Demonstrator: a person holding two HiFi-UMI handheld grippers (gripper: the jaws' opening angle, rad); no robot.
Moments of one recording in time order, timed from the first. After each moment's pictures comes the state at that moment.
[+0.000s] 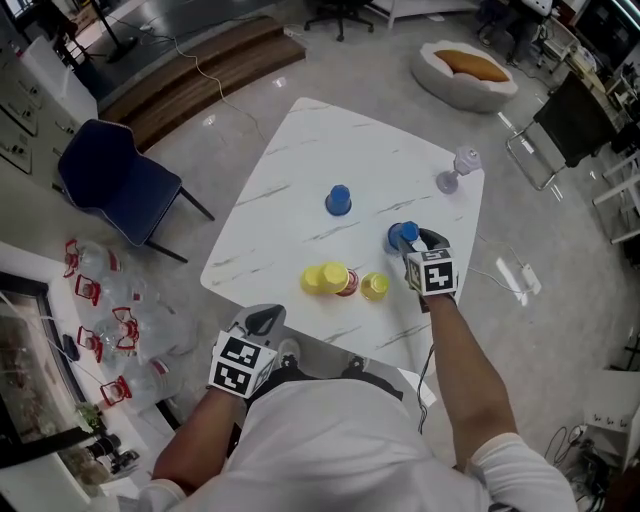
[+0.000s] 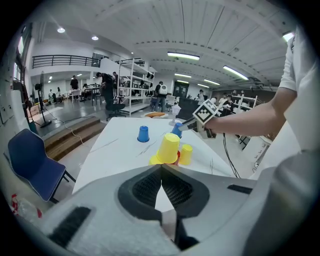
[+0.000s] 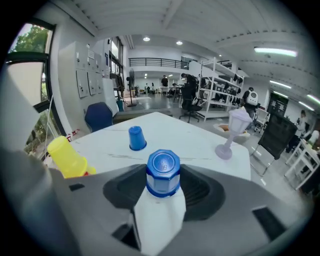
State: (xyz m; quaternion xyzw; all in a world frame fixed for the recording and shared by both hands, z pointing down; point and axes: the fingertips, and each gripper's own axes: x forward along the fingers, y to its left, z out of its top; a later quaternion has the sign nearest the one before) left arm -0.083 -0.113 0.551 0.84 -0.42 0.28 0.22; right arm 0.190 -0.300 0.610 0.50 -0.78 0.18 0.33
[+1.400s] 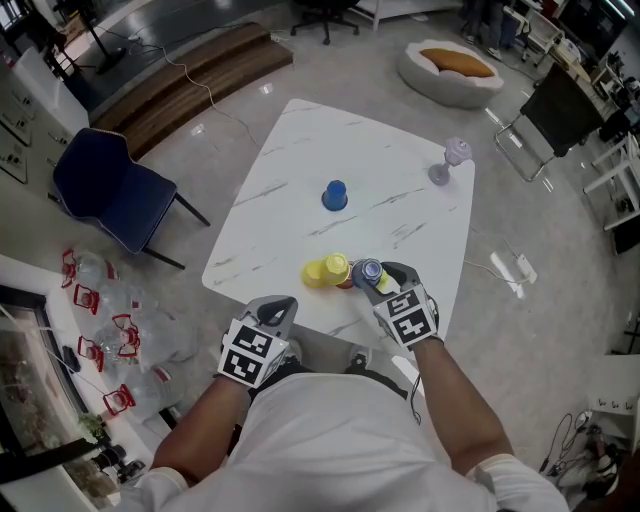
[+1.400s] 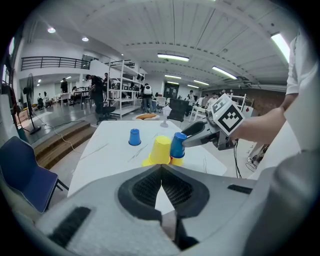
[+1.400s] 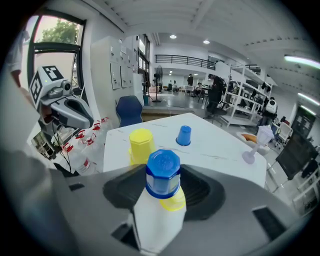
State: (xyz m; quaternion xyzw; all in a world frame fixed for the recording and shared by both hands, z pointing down) left arm -0.067 -0.110 0.546 0.87 -0.37 0.27 0.20; right arm 0.086 -0.170 0.575 0.38 -0.84 0.14 0.37
